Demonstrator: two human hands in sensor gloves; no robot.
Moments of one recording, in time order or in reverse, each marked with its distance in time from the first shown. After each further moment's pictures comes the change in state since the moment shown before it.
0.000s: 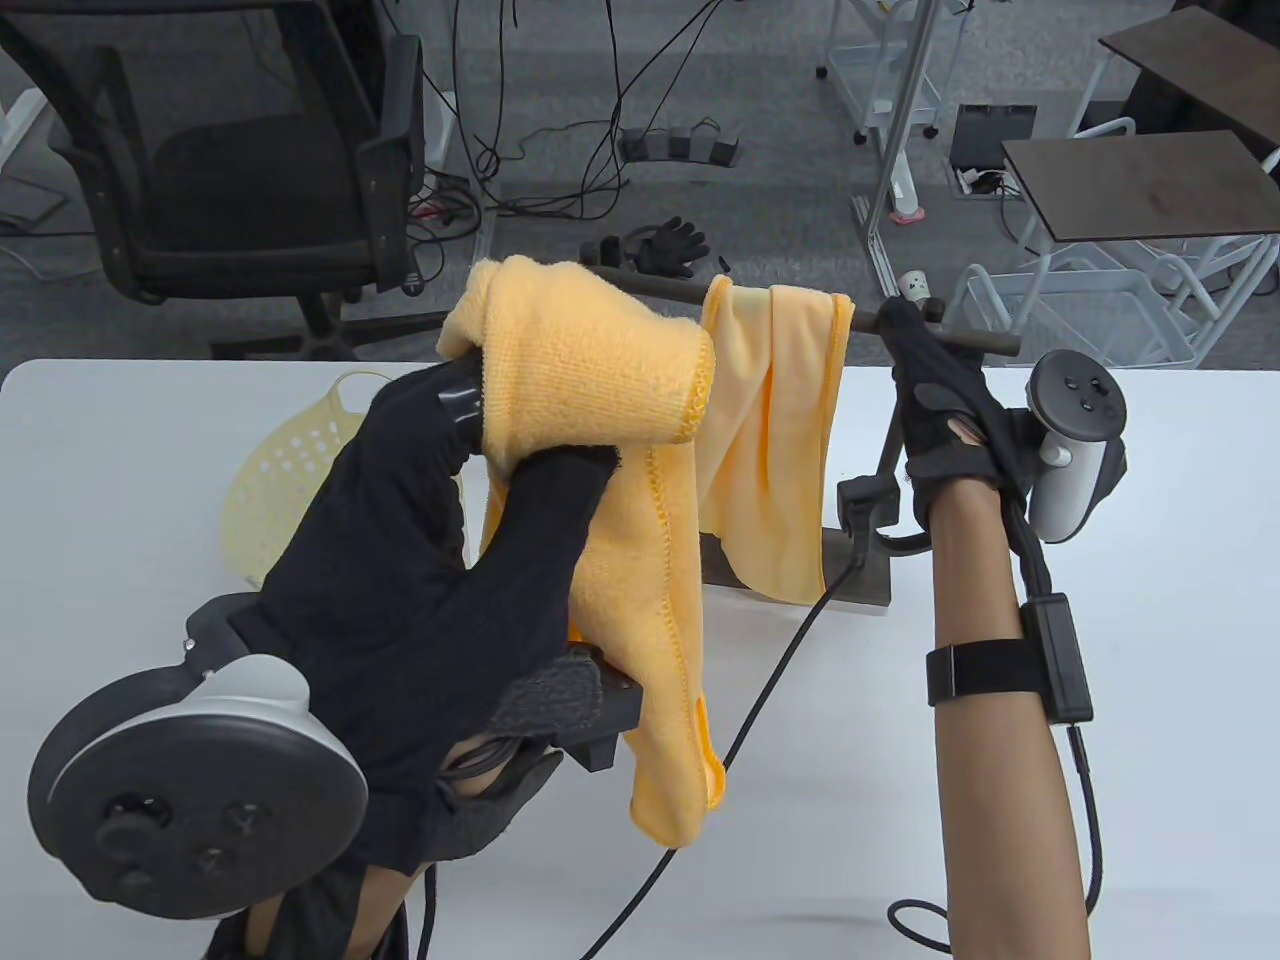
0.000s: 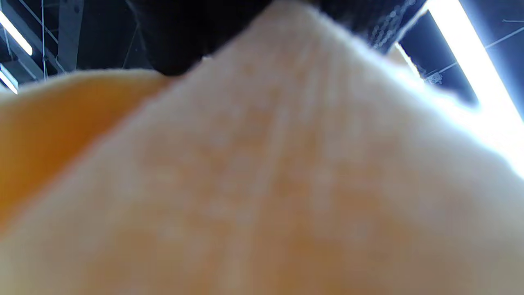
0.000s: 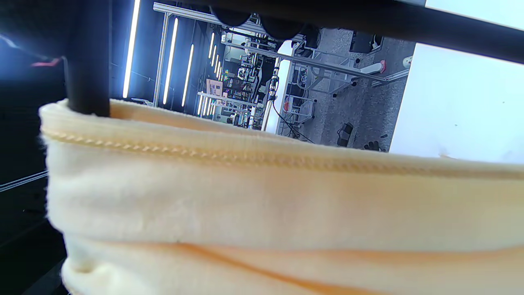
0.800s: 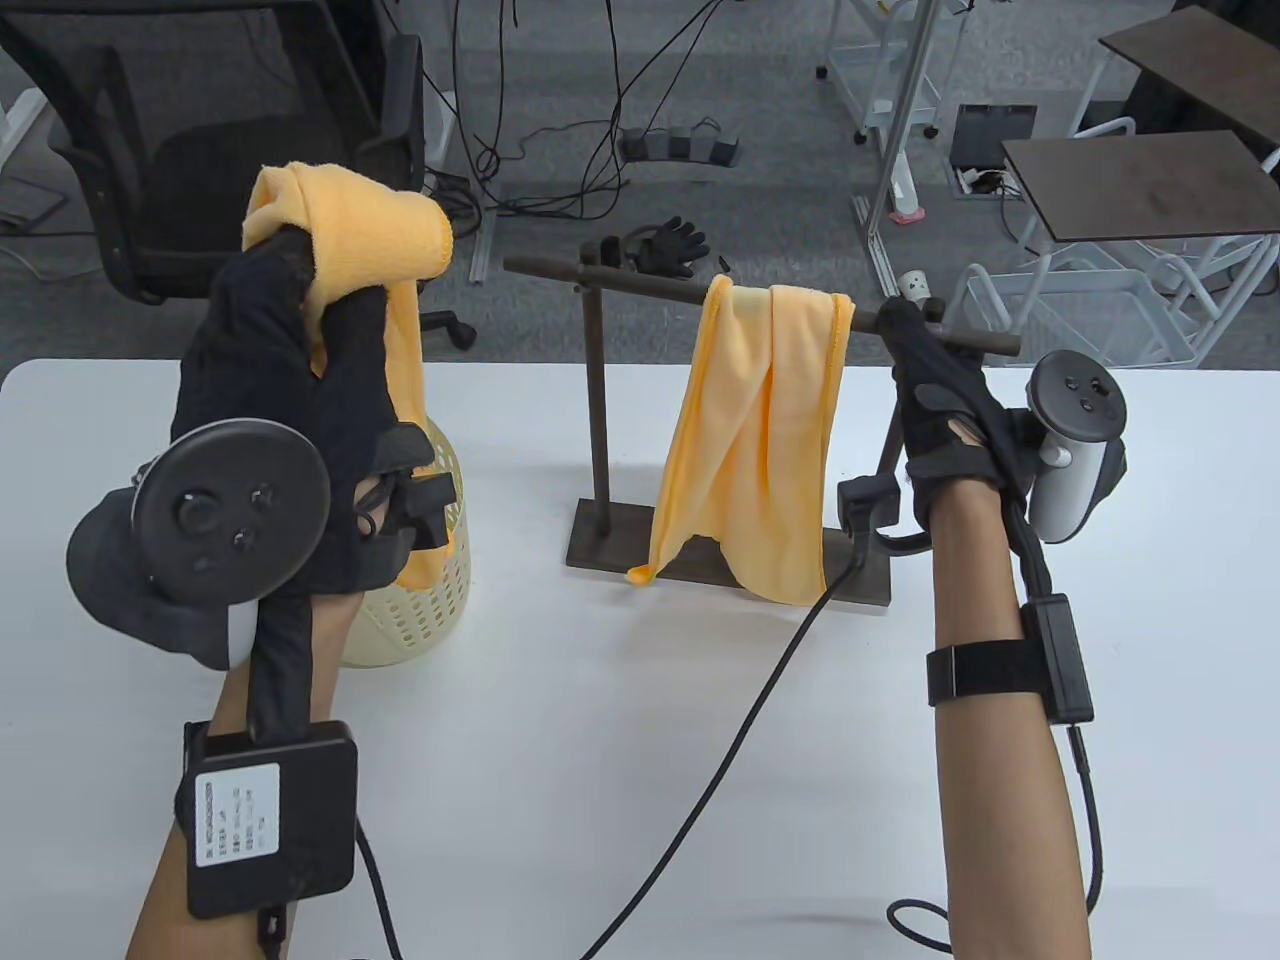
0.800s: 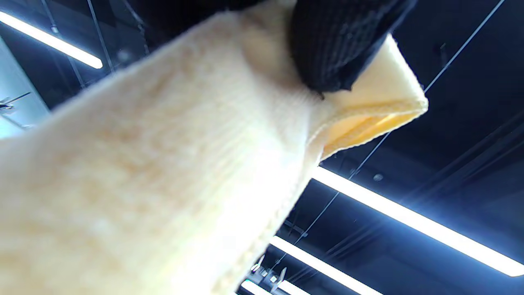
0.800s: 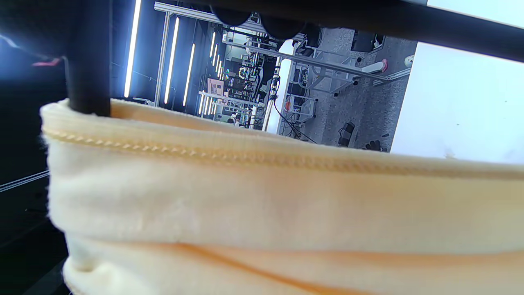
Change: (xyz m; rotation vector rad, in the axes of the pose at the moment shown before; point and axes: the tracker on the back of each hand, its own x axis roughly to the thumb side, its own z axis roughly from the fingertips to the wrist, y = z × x) left_hand -0.156 -0.031 -0.026 0.074 0.234 -0.510; right_hand 0.000 0.000 0.000 0.003 -0.006 -0.002
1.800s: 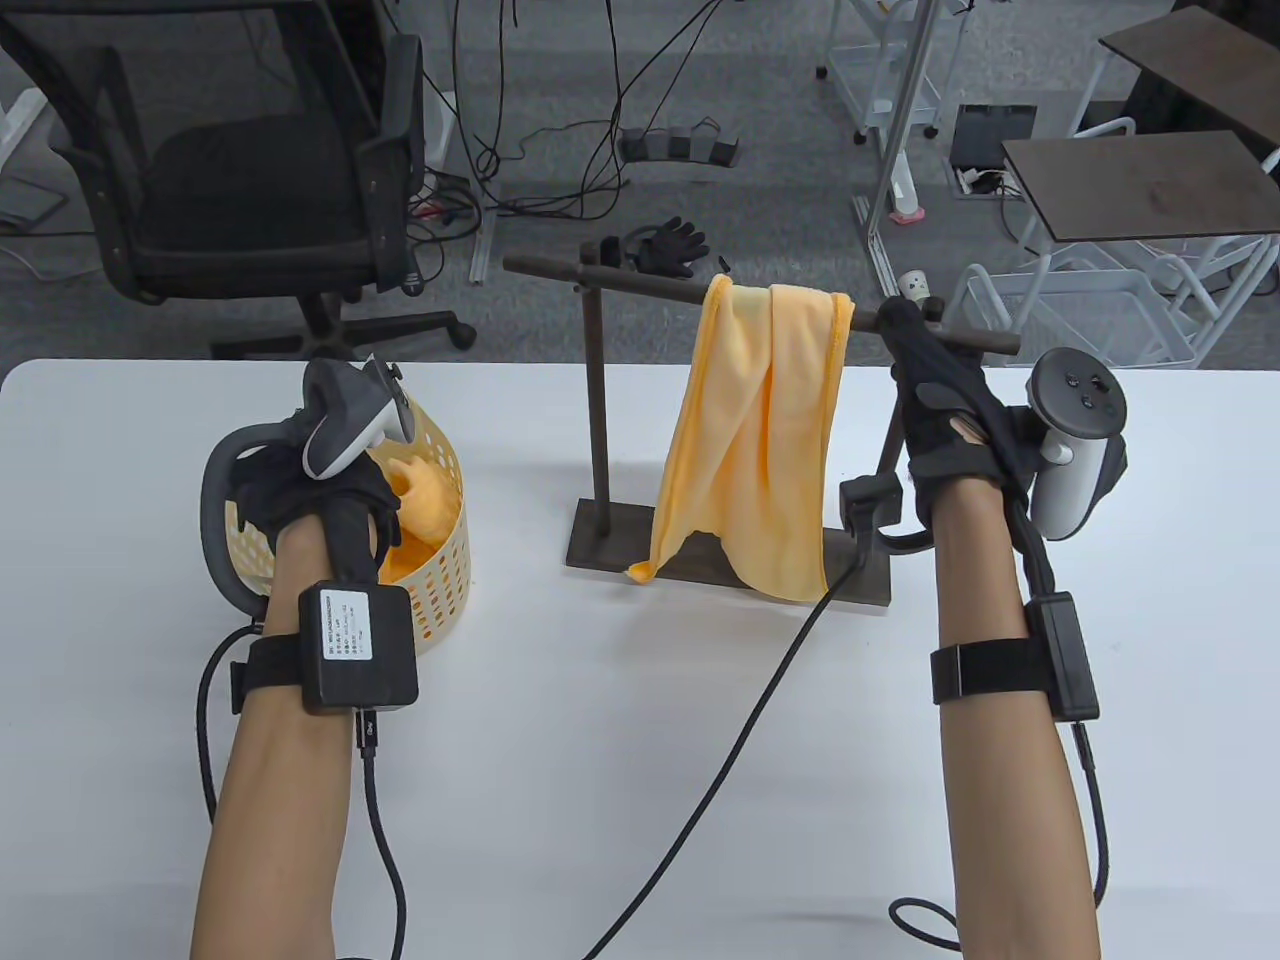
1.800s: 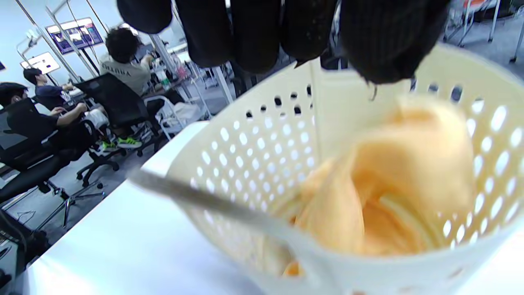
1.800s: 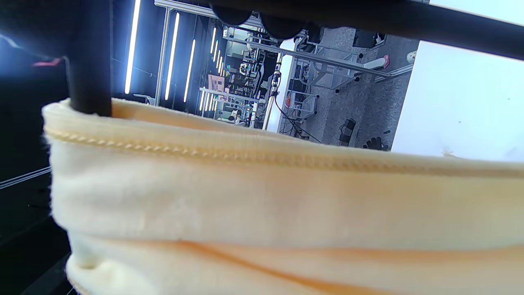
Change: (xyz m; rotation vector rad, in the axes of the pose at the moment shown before) left_hand -0.106 -0.173 0.025 -1.131 0.315 -1.009; right_hand 0.000 0.000 -0.002 0.018 -0.003 0.001
